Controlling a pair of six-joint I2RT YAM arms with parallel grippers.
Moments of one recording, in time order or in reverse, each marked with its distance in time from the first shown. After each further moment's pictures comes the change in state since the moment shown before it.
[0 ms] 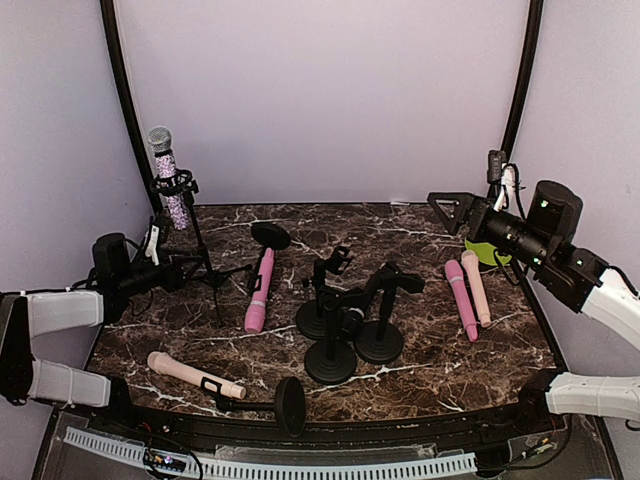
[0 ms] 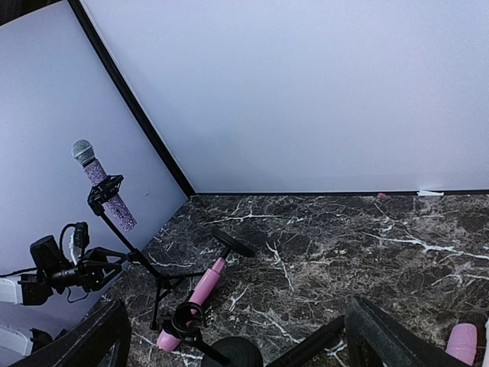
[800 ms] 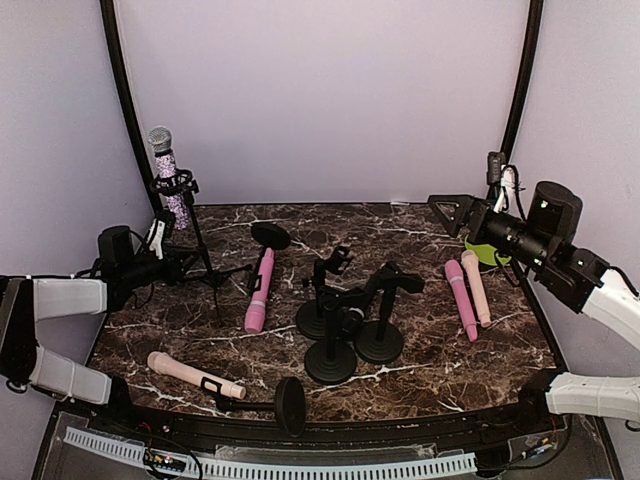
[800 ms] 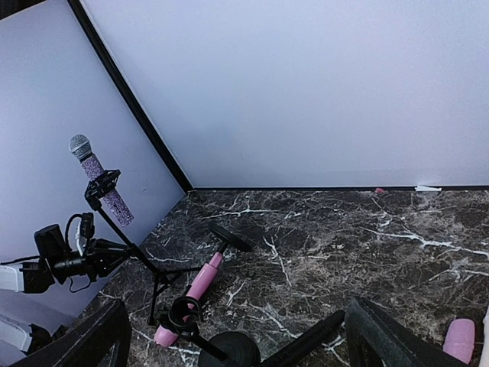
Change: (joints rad) left arm 0.000 0.099 0.083 -0.051 -0.065 0.111; right arm 0.000 -0.004 0.000 -0.023 0.000 -0.006
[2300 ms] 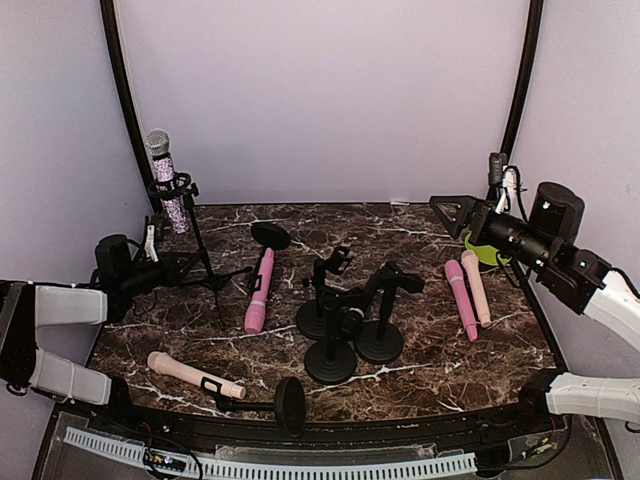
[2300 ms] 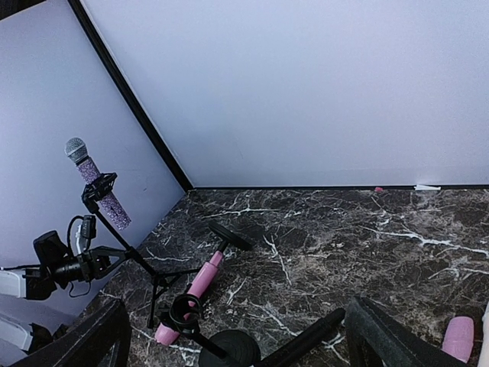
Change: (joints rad) left arm 0.003 -0.017 -0.086 0.129 0.048 -0.400; right arm 0.000 -0.015 -0.002 -0.014 0.000 0.000
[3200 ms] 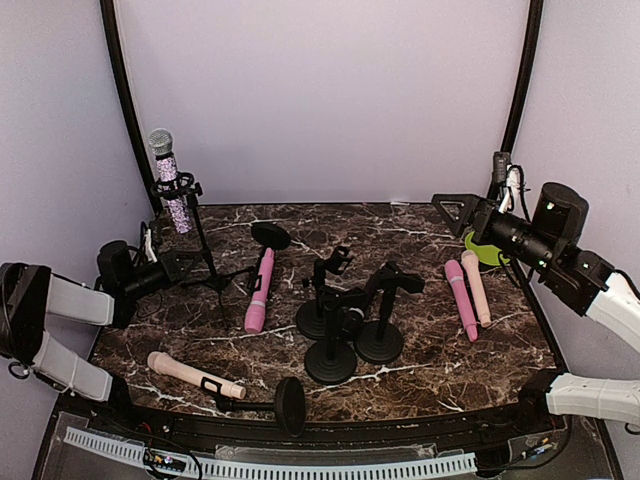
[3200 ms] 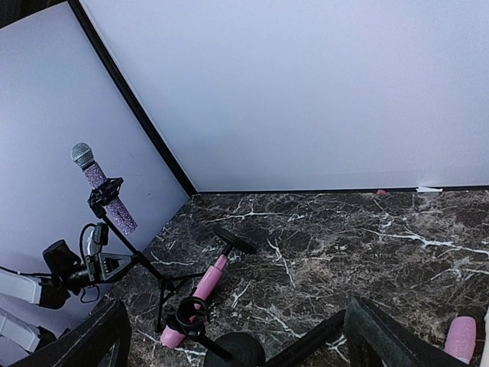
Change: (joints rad) left arm 0.012 0.125 -0.048 0.269 0.090 -0.357; right arm 0.000 -0.019 0.000 -0.002 0.000 0.016
